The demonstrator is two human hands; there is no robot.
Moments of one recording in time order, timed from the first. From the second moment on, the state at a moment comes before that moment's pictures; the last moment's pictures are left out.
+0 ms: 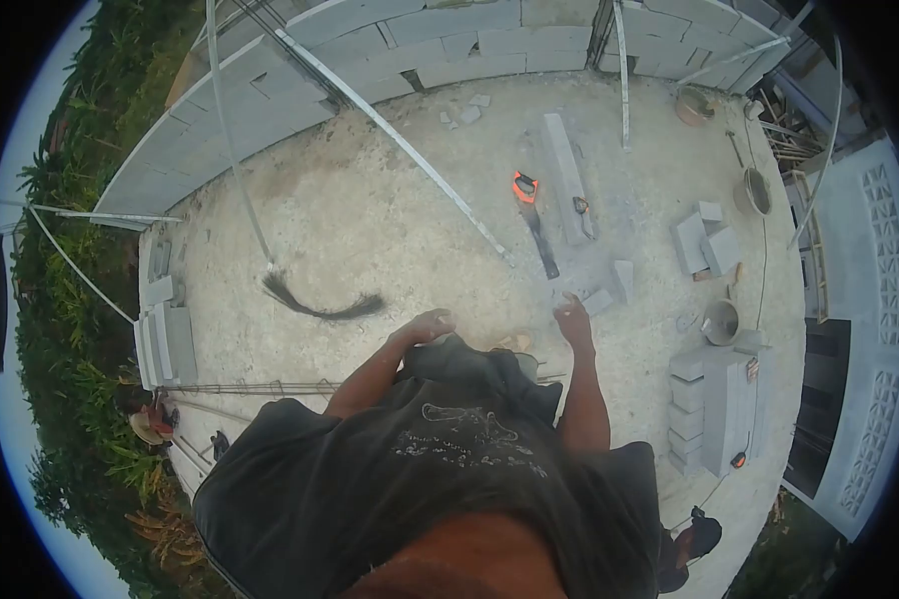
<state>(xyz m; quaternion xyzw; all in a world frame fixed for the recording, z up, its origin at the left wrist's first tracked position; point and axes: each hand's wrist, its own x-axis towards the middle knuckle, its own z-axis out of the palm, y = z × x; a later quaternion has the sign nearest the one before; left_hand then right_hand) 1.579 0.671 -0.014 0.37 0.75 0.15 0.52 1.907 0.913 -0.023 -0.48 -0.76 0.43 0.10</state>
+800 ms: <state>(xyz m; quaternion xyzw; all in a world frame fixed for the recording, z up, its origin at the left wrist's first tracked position) 1.395 0.375 -0.042 -0.03 0.82 0.26 0.52 1.767 0.772 0.005 -0.55 -0.51 0.62 -0.22</state>
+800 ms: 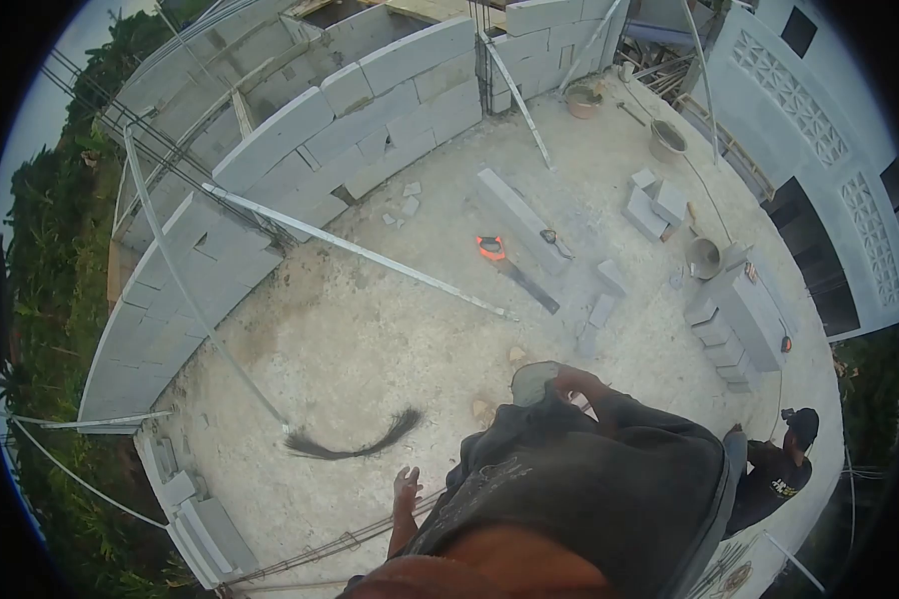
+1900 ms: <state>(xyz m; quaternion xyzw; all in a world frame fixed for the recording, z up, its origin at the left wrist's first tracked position) 1.452 0.544 -0.036 -0.04 0.84 0.40 0.35 1.499 1.050 -0.197 -0.14 -0.87 0.42 -0.23</state>
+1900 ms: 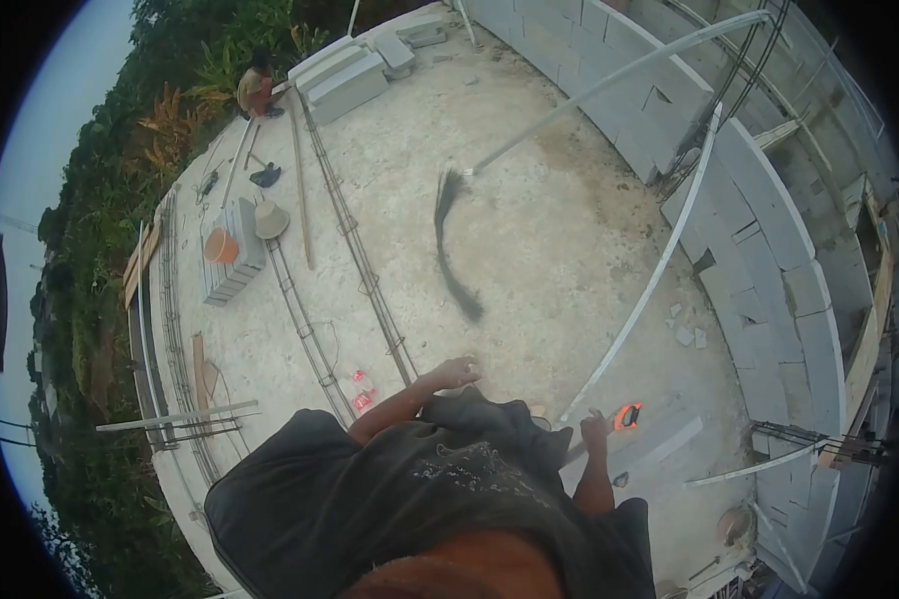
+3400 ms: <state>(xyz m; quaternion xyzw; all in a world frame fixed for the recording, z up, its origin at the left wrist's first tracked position) 1.047 0.075 -0.062 -0.70 0.36 0.61 0.13 0.472 0.266 -0.075 0.22 -0.87 0.34 -0.28</state>
